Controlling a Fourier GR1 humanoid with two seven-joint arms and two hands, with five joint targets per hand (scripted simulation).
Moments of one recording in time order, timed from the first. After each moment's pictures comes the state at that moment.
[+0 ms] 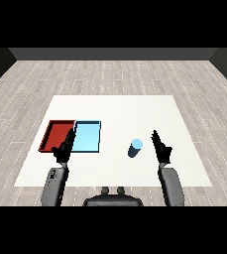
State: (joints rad) left arm -0.01 0.08 -0.01 -1.61 0.02 0.00 0.00; right arm -0.01 -0.09 -0.01 -1.54 0.03 0.01 -0.01
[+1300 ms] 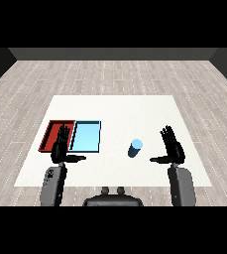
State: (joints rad) left arm -0.03 0.06 0.07 -1.61 0.09 -0.10 -0.40; right arm -0.01 -0.14 -0.16 -1.61 -0.25 0.29 -0.18
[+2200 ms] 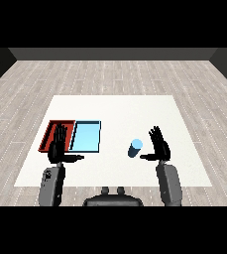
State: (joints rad) left arm -0.02 0.06 0.08 -1.68 0.12 -0.10 -0.35; right arm -0.07 -0.03 -0.10 -1.50 -0.26 0.23 -0.17
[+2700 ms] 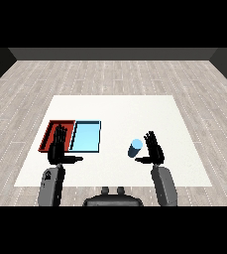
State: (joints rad) left arm -0.01 0.06 0.09 -1.65 0.13 -0.13 -0.38; right arm -0.03 -0.01 -0.03 -1.41 -0.28 0.19 -0.26
